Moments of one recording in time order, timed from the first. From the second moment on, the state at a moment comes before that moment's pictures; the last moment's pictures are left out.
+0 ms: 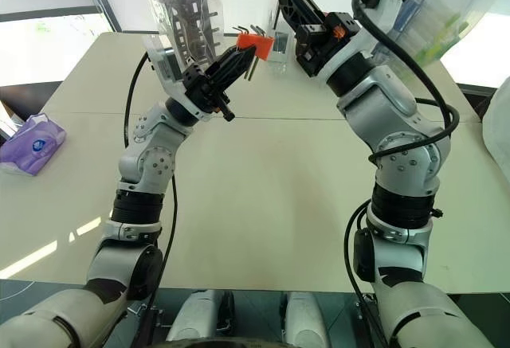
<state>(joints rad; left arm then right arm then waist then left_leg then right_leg) -0.78 0.11 0.06 0.12 -0.58 0.14 -0.78 -0.84 -0.34 -0.22 -0.32 0.99 0.74 0.08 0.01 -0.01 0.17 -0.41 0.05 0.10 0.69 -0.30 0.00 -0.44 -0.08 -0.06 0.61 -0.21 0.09</state>
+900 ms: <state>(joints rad) -0.78 0.11 0.06 0.11 -0.58 0.15 -0.78 -0.82 -0.31 -0.22 -0.32 0.96 0.73 0.10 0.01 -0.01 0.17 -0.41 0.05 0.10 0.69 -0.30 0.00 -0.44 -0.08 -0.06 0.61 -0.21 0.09</state>
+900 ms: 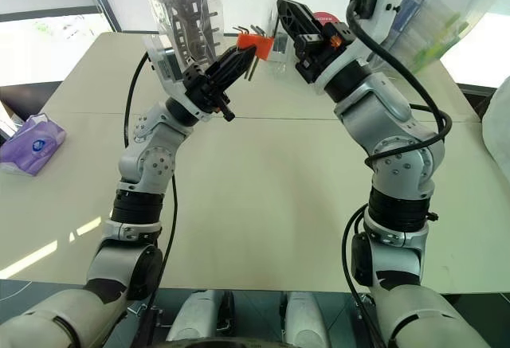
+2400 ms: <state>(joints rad) -0.78 0.11 0.05 0.11 -0.58 0.15 -0.78 -0.80 -0.30 -0.22 -0.31 0.94 0.73 0.13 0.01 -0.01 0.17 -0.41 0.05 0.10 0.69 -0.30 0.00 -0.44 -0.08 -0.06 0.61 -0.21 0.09</state>
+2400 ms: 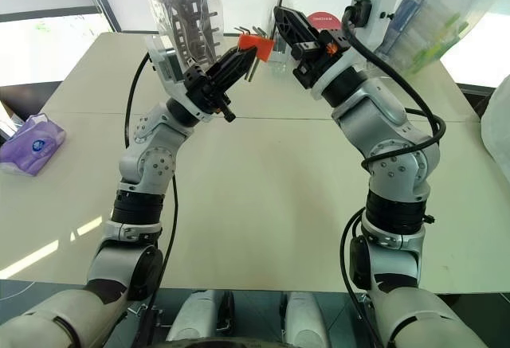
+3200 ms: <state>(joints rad) -0.75 0.06 0.05 0.12 -0.59 0.23 -0.73 -0.57 -0.54 -0.37 -0.38 1.02 0.78 0.20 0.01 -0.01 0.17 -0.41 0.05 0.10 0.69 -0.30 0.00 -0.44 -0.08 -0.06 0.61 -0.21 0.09</state>
